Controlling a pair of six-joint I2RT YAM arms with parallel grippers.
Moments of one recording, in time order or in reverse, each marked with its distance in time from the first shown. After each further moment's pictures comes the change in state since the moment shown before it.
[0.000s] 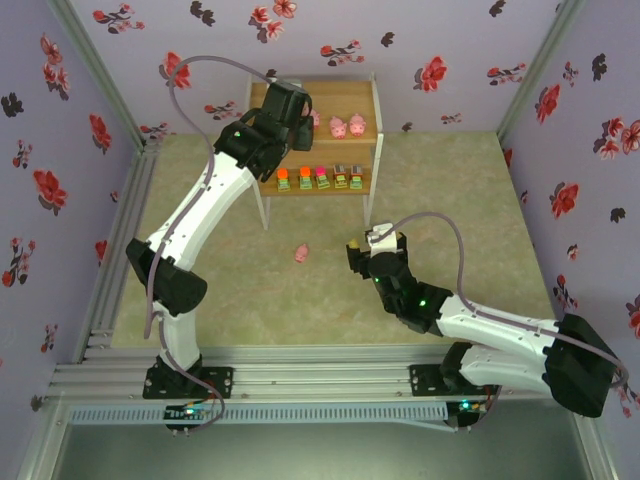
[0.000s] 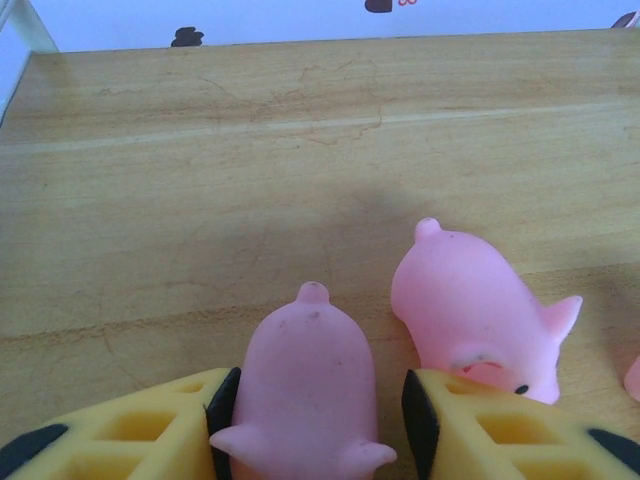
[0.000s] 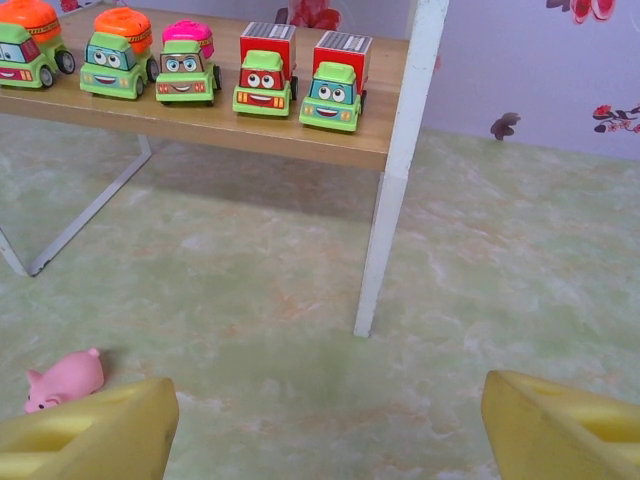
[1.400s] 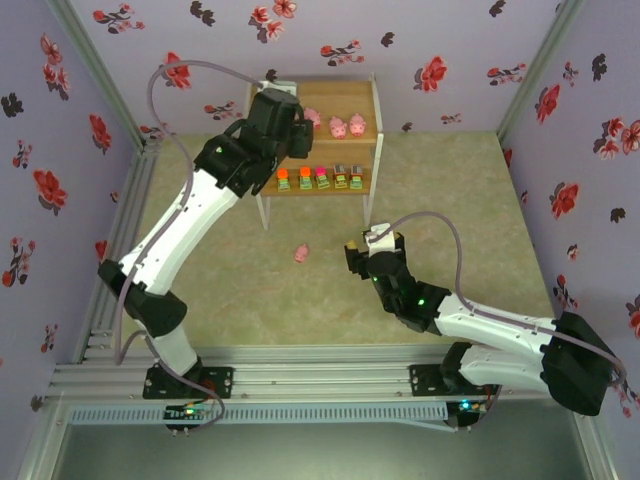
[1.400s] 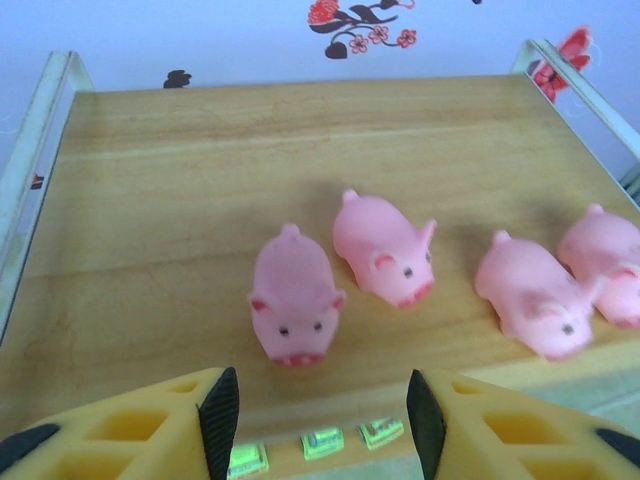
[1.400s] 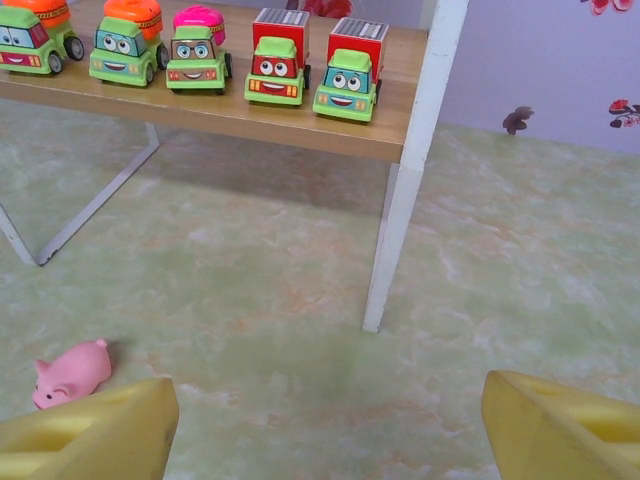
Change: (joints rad) left arm -0.079 -0.199 -0.157 0.045 -0.025 -0.002; right arm -0.004 0.016 0.004 0.000 -0.026 0.000
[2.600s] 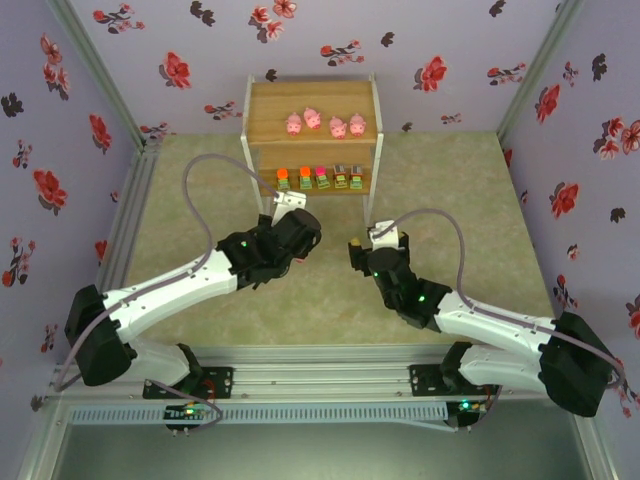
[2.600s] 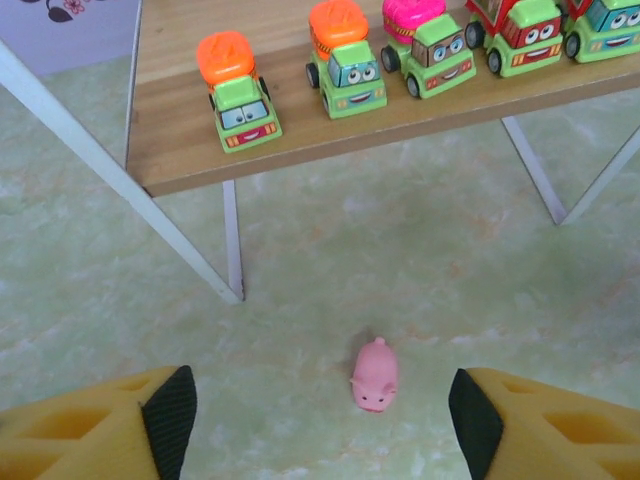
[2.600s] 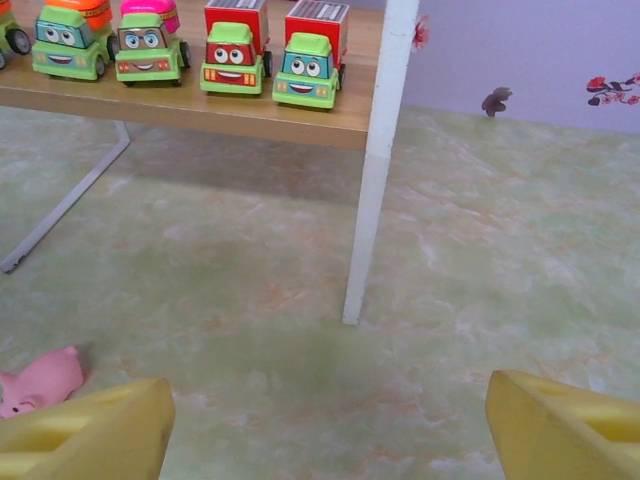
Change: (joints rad) left arm -0.272 -0.341 -0.901 0.251 -0.266 -0.145; right arm -0.042 0.008 0.012 -0.038 0.000 0.044
